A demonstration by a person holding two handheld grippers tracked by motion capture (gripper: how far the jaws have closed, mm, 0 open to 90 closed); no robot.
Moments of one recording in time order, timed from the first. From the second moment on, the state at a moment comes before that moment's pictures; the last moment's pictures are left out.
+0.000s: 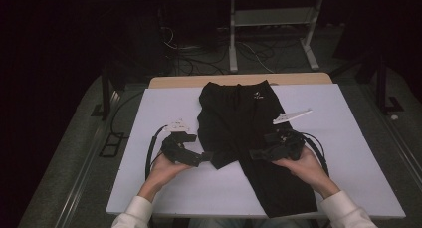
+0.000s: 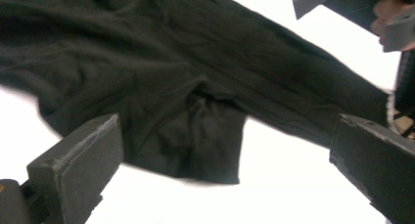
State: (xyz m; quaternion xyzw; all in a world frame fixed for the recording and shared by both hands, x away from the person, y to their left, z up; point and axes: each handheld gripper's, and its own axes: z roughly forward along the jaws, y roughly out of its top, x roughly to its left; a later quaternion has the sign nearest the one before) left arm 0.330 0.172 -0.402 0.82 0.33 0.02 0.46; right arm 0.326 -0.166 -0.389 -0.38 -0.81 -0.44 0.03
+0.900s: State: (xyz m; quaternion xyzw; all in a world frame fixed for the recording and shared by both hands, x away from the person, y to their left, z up) left arm 0.355 0.143 -0.429 0.86 0.35 0.00 0.39; right arm 0.350 -0.144 -0.407 -0.38 -0.80 -0.45 0.05
